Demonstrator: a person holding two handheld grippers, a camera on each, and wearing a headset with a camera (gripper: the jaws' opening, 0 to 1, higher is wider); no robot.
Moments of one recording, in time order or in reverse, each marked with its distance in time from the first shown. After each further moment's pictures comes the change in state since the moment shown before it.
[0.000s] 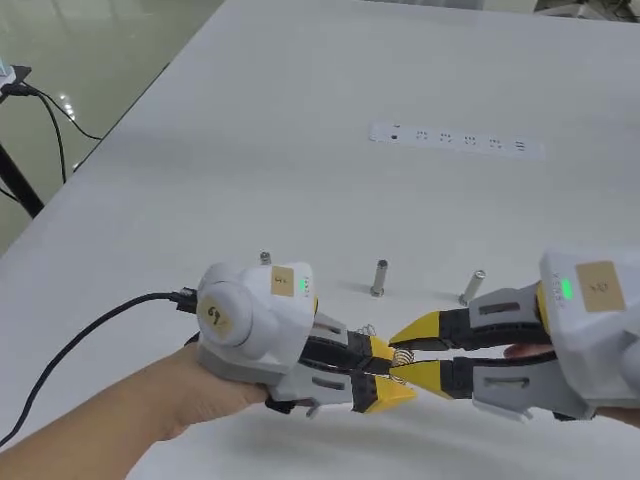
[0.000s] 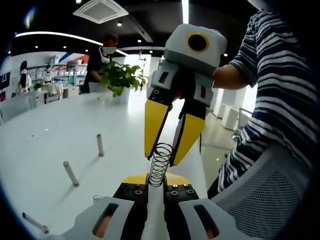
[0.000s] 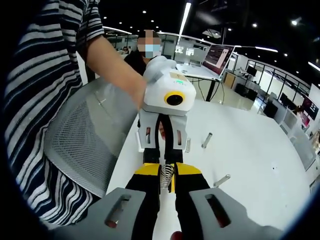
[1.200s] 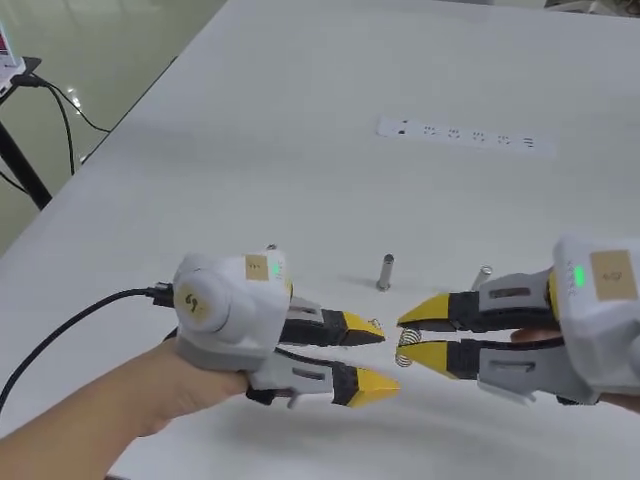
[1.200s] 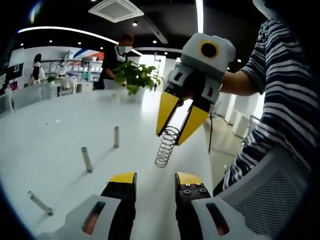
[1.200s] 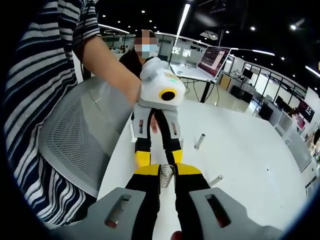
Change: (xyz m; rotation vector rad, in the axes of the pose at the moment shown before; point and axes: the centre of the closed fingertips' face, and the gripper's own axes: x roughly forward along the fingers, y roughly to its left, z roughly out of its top) left arm -0.026 0.019 -0.011 -0.082 -0.012 0.113; right arm 0.000 -0.013 0.000 -0.016 -0.005 -0.053
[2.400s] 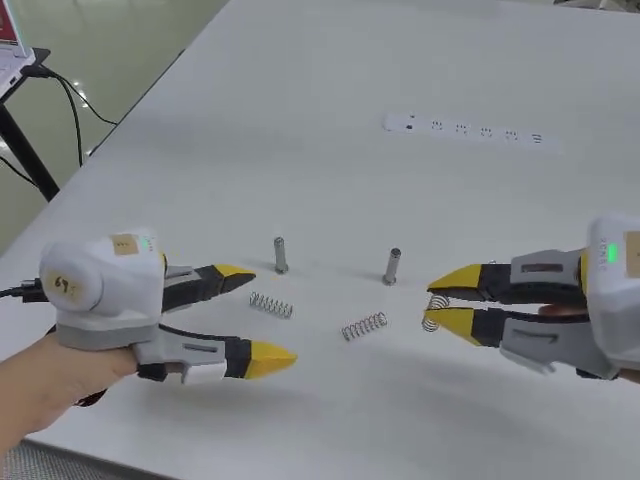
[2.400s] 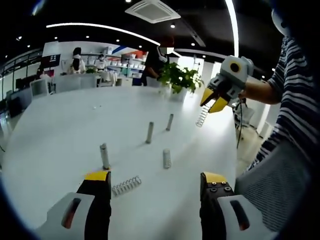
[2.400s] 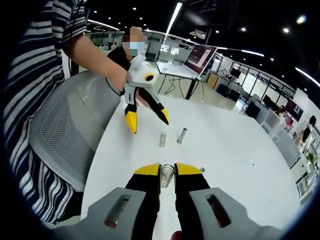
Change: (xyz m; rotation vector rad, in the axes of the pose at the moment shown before) left arm -0.098 0.066 -0.040 -0.139 -0.003 0.321; right arm -0.015 -0.029 -0.013 0.003 0.023 -0.128
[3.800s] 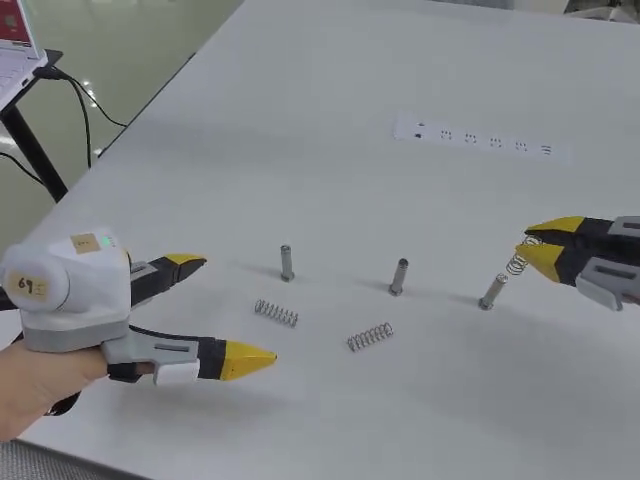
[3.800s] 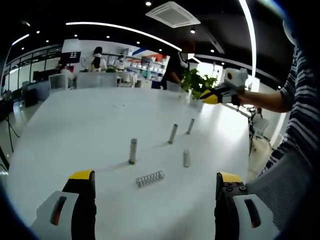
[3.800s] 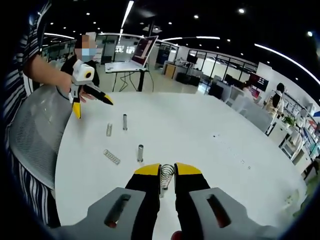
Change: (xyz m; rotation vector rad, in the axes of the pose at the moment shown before) left arm -0.023 0.032 -0.003 -0.078 -0.032 0.135; right arm -0.038 -0.106 -0.056 0.240 0.042 -0.306
